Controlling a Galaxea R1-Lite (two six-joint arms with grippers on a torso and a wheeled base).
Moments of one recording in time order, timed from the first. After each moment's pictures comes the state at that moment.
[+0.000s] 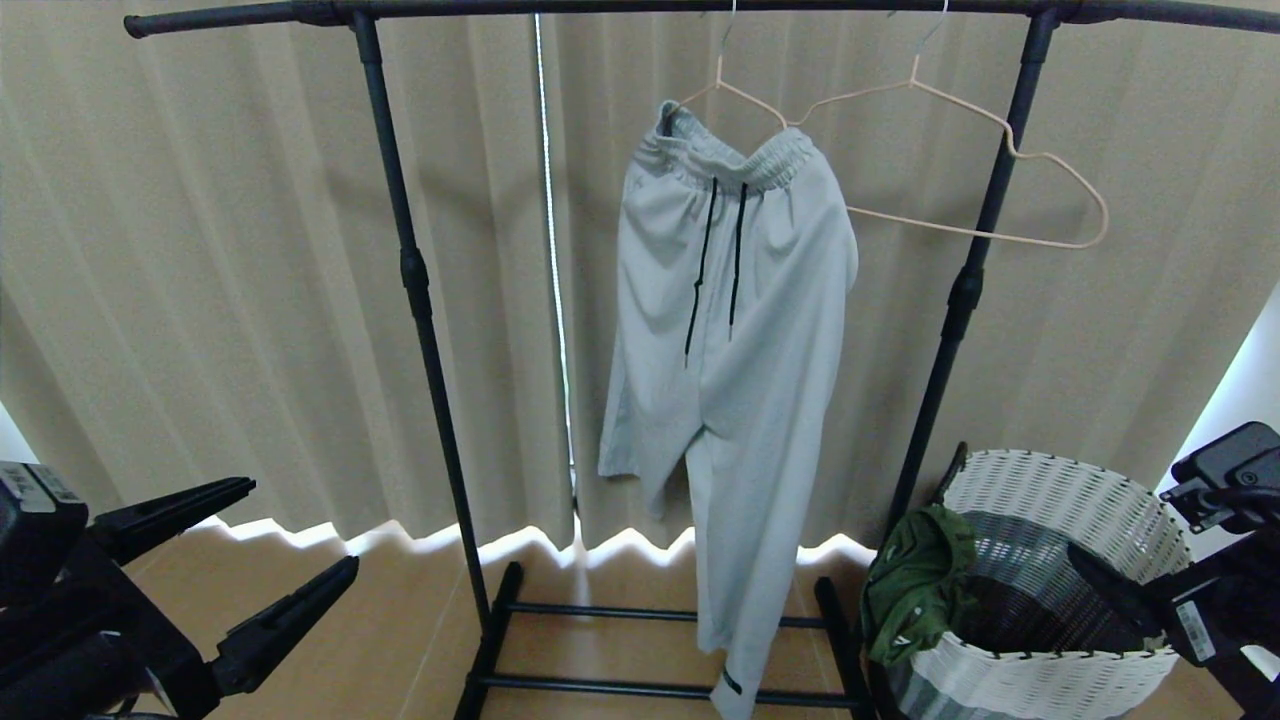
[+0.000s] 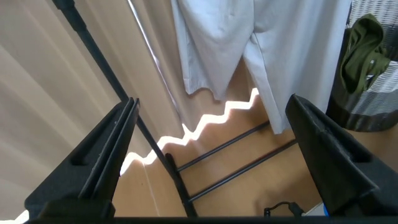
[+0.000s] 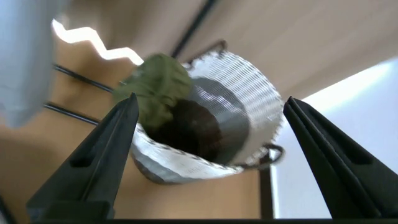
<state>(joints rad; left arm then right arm) -0.14 1.09 -0.15 -0.79 -0.31 0.28 0.26 1.14 -0.36 -0.35 -0.37 -0.39</state>
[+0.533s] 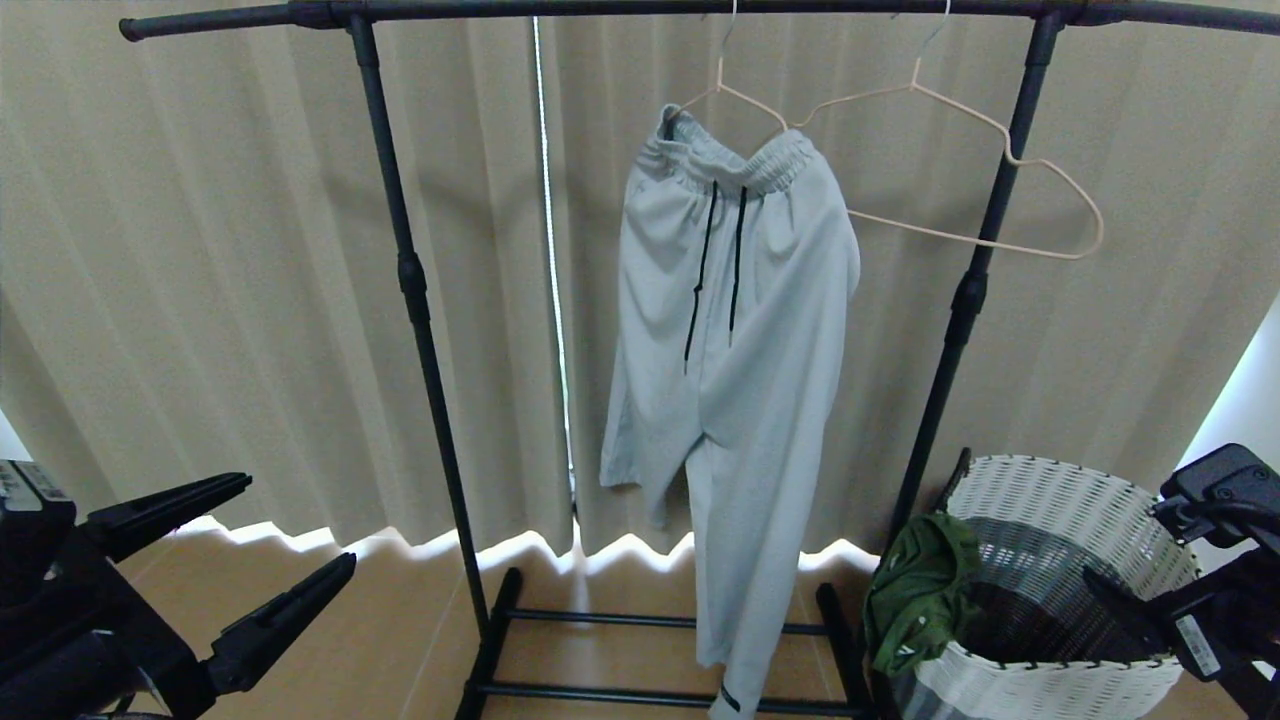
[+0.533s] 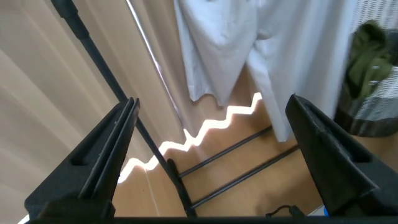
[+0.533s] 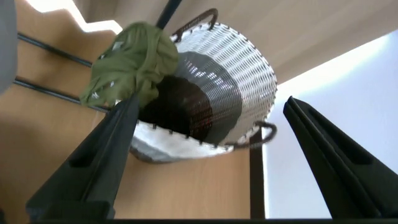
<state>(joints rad) -0.14 1.09 -0.16 -0.79 -0.31 0.27 0.17 1.19 -0.33 -0.34 -0.37 -0.41</state>
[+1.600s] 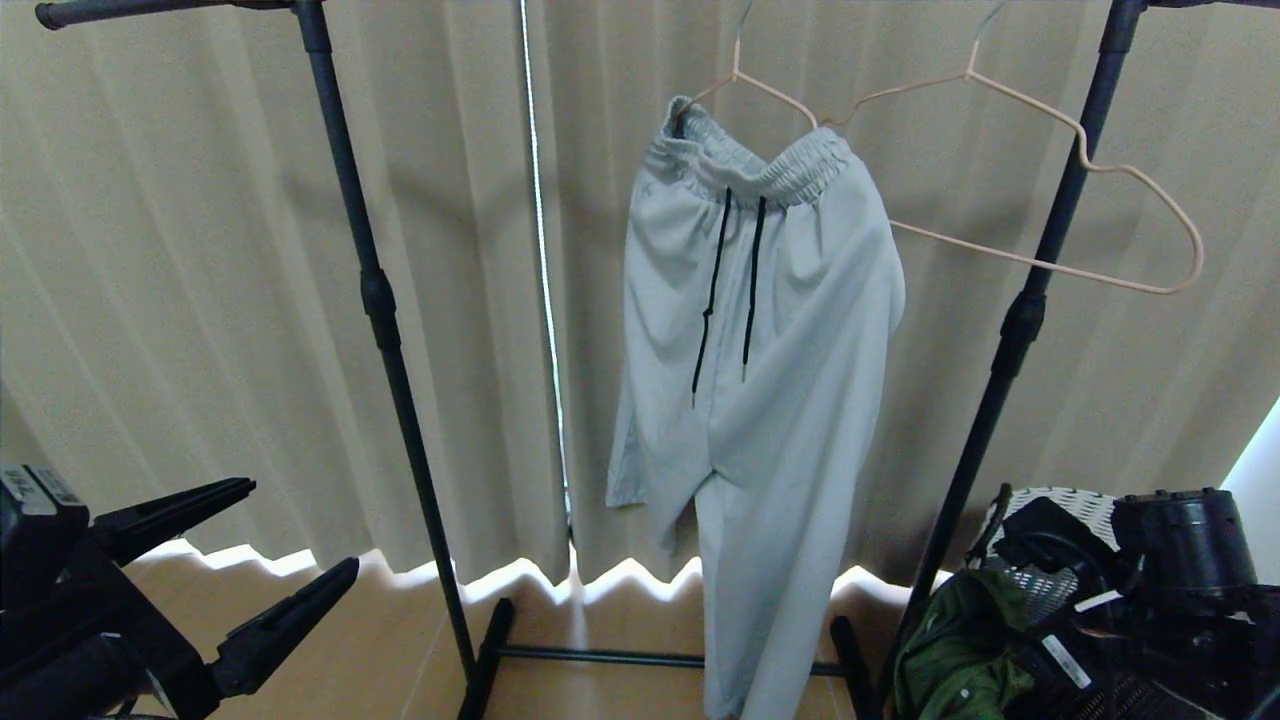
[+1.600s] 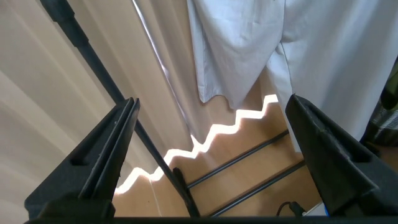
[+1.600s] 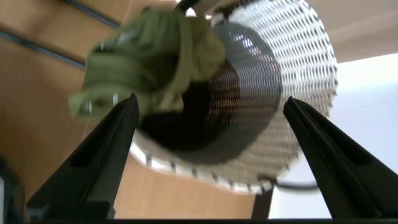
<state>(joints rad) -0.14 1.09 -0.15 -0.79 -0.31 0.28 0.14 1.68 -0.30 -0.56 -0.35 -0.40</state>
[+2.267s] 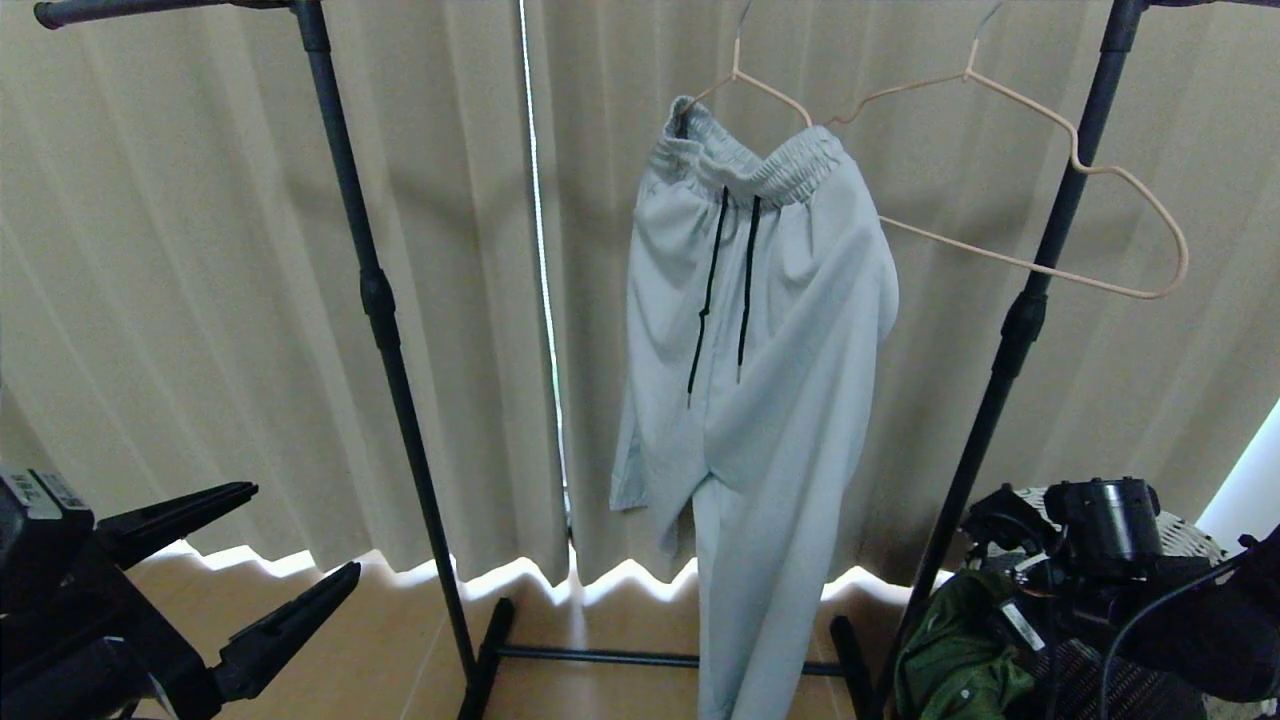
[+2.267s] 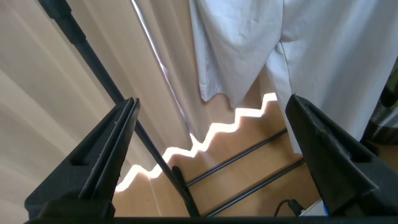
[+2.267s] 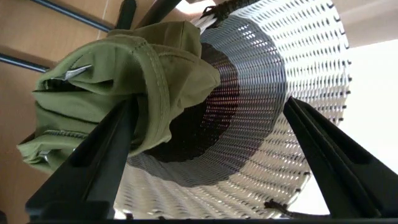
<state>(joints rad) -0.14 1.09 -0.15 -0.79 -0.31 0.28 0.04 1.98 -0.42 -0.70 -0.35 -0.42</state>
